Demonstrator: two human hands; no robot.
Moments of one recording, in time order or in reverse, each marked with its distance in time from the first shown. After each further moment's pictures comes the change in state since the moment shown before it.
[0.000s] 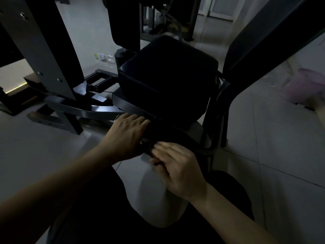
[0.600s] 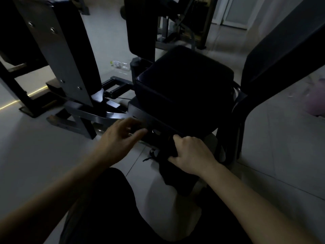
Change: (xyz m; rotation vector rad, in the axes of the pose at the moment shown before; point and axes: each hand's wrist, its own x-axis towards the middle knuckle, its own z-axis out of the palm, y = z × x) left_hand -0.030 -0.023 -0.032 -0.811 -0.057 -0.691; right_hand 0.061 0.045 0.006 -0.220 -0.582 0.302
